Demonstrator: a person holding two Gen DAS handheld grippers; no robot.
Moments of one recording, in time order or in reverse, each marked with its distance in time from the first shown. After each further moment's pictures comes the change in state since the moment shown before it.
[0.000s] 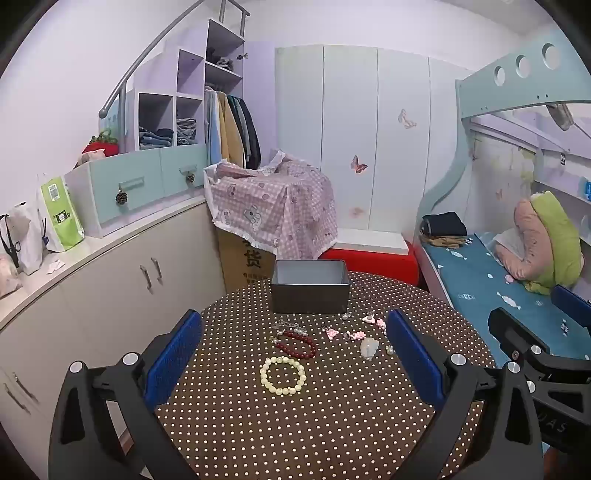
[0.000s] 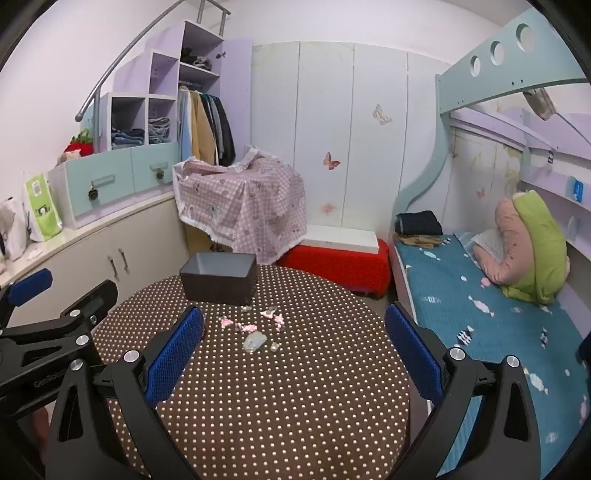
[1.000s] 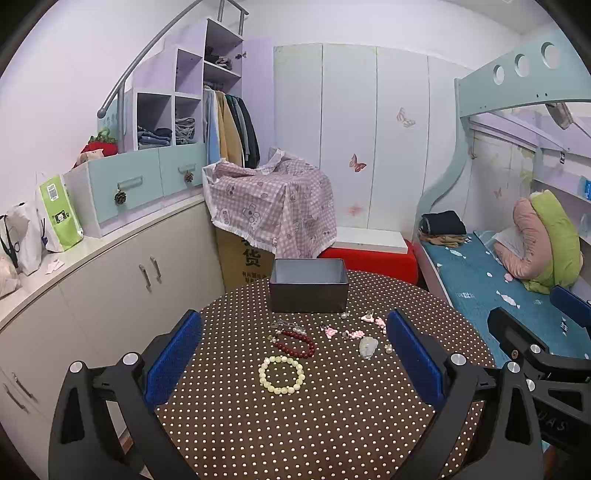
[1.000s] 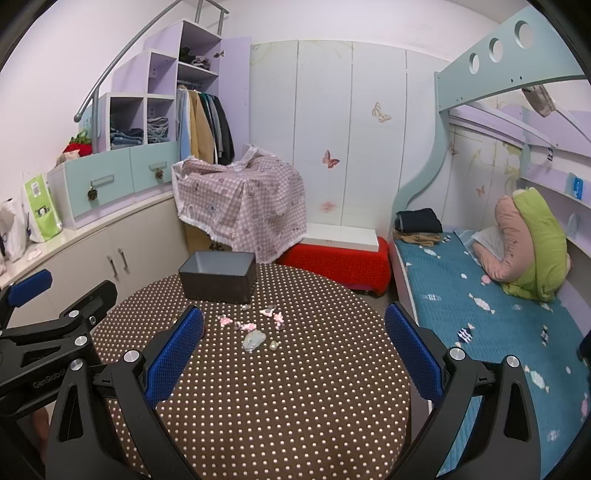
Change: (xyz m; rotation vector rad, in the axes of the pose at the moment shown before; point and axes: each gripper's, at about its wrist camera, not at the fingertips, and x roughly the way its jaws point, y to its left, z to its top) left arm 0.004 0.002 0.000 -0.001 0.006 -0.001; right arm 0.001 -0.002 0.001 0.004 0.006 0.001
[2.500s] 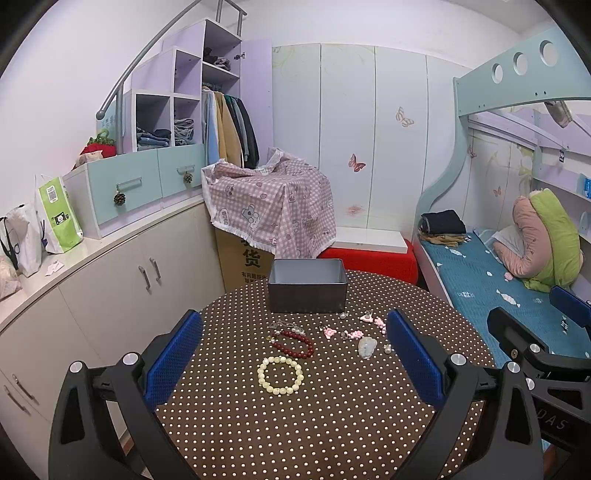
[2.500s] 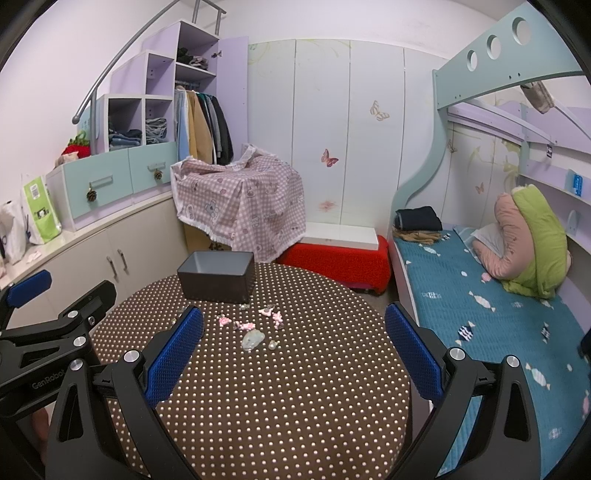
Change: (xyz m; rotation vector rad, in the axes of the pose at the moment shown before) left arm -0.001 -0.003 -0.001 0.004 0.000 0.001; right arm 0.001 -0.002 0.000 0.004 0.002 0.003
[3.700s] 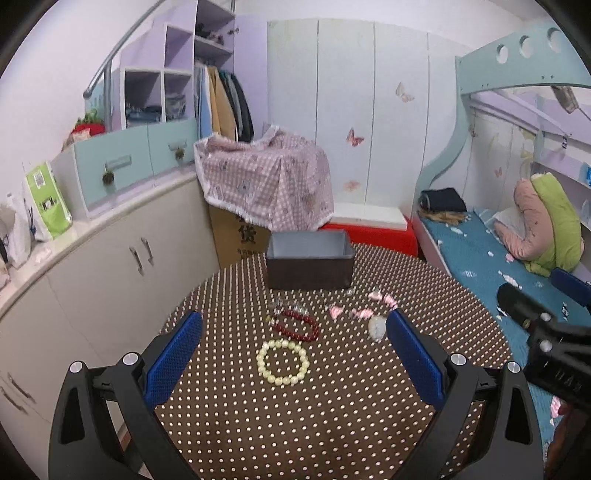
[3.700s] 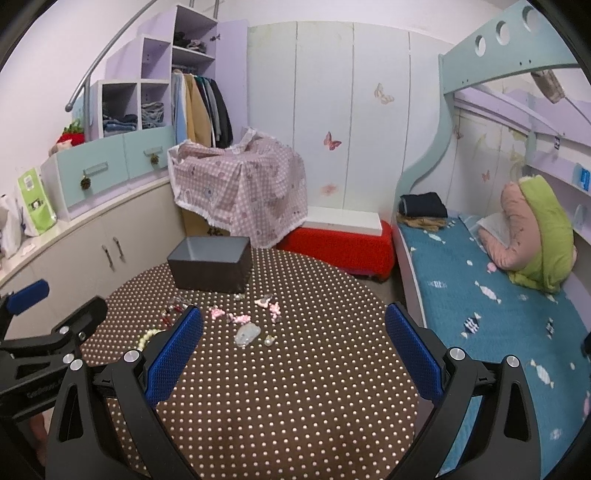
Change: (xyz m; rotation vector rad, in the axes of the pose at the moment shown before) left arm 0.049 0.010 -0.014 0.005 0.112 -0.023; right arm 0.056 -0.005 -0.008 0.005 0.087 0.006
